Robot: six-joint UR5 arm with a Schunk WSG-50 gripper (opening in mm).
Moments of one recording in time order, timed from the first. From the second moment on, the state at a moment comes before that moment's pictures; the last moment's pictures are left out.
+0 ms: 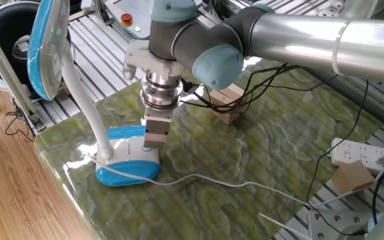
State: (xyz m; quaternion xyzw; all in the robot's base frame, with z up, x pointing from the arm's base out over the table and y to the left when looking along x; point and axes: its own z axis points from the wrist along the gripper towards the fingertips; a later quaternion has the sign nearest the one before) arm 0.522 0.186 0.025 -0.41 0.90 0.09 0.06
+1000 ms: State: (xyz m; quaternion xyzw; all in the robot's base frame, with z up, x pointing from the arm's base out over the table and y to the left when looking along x) arm 0.522 0.203 0.026 -0.38 0.92 0.08 0.04
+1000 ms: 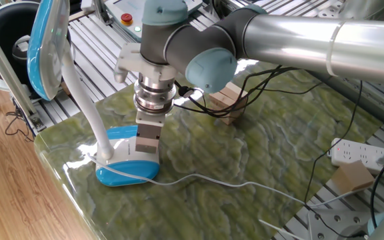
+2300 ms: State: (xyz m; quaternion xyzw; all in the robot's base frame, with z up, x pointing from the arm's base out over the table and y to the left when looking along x) arm 0.526 0.202 0.016 -0.37 0.93 0.07 0.03
